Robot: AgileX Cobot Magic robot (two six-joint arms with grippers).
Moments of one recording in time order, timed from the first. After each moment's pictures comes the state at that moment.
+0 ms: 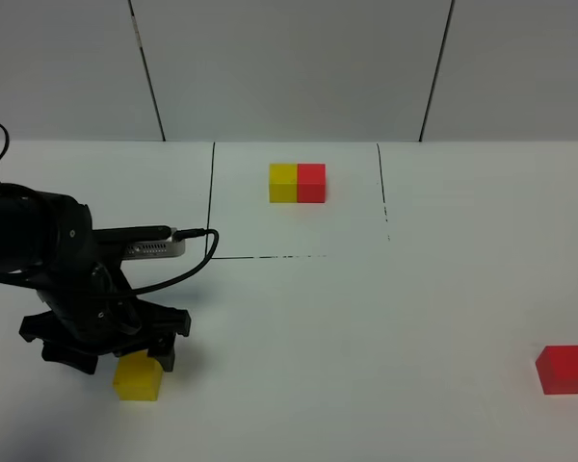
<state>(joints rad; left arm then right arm) -0.32 1.83 -1.00 -0.09 0.67 -0.21 0.04 -0.01 -0.49 0.12 1.06 -0.08</state>
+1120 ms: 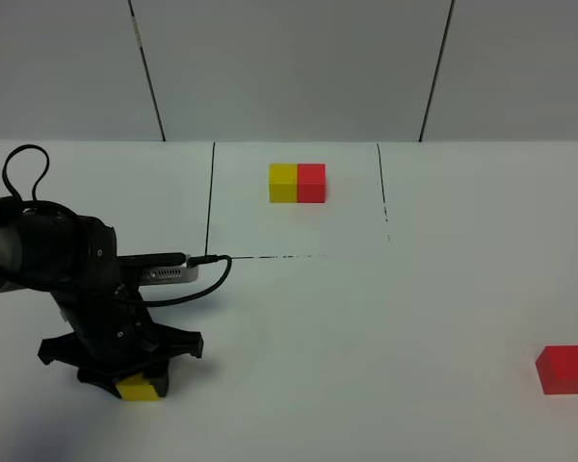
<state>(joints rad) -0.34 1.94 -1.00 -0.13 0.66 -0.21 0.04 -0.01 -0.49 0.12 1.06 -0.08</state>
